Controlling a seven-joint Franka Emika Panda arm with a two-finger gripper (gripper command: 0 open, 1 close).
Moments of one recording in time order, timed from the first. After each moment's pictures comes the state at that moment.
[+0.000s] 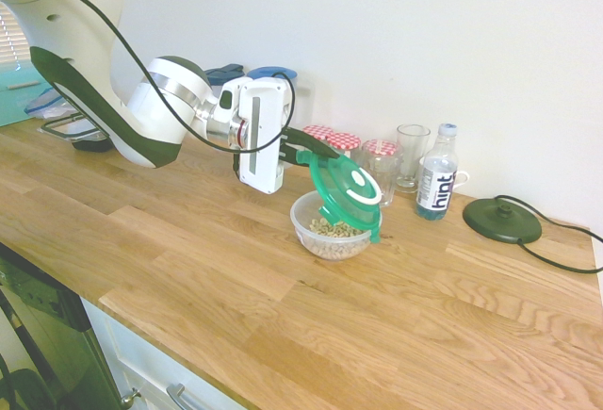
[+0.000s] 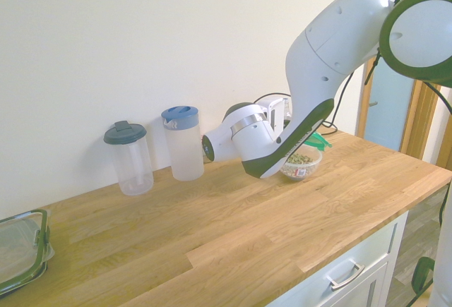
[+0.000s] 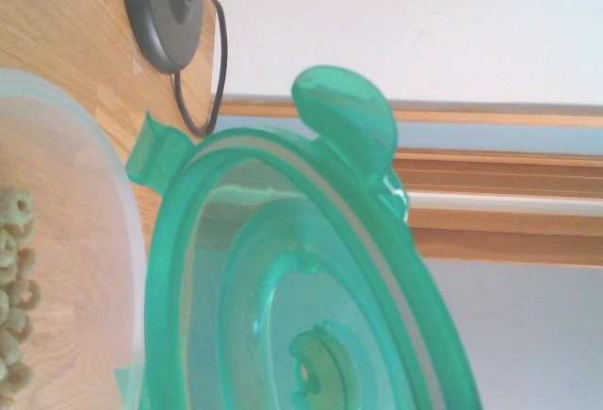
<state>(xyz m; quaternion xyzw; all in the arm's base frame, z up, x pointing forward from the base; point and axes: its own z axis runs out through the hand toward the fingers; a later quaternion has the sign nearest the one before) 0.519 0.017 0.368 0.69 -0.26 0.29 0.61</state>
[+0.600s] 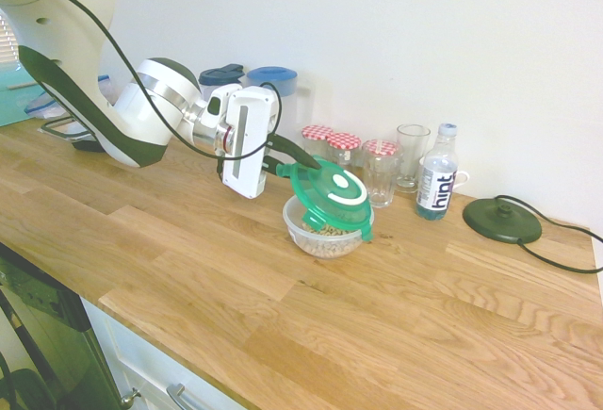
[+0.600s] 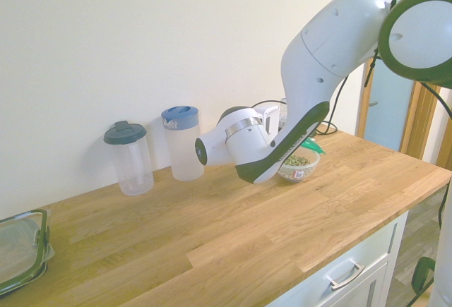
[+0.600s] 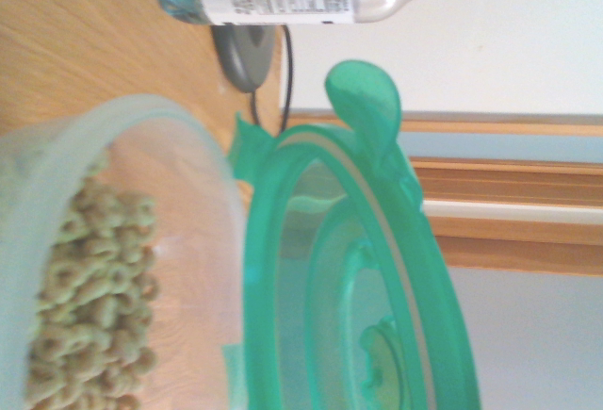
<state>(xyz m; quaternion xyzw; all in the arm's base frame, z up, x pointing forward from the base) 0.511 0.050 0.353 0.73 -0.27 0.27 0.57</state>
